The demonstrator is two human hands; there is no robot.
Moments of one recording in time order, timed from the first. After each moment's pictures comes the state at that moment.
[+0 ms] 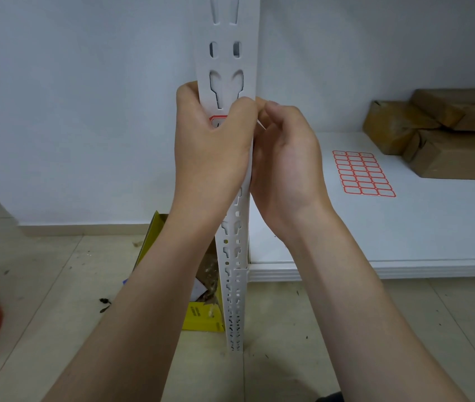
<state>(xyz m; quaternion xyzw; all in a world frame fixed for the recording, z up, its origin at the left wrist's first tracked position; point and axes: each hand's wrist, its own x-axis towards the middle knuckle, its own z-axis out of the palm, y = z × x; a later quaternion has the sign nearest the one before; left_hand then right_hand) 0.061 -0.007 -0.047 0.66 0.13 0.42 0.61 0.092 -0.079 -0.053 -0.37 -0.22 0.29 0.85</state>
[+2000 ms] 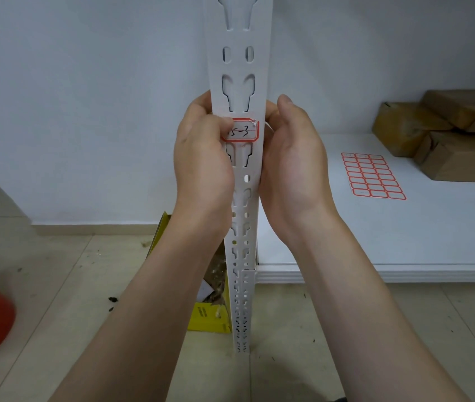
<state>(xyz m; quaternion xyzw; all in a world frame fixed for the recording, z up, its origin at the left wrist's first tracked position) 0.059 0.005 -0.058 0.52 0.11 0.38 0.76 0.091 -0.071 -0.056 -0.38 -0.20 0.27 0.86</state>
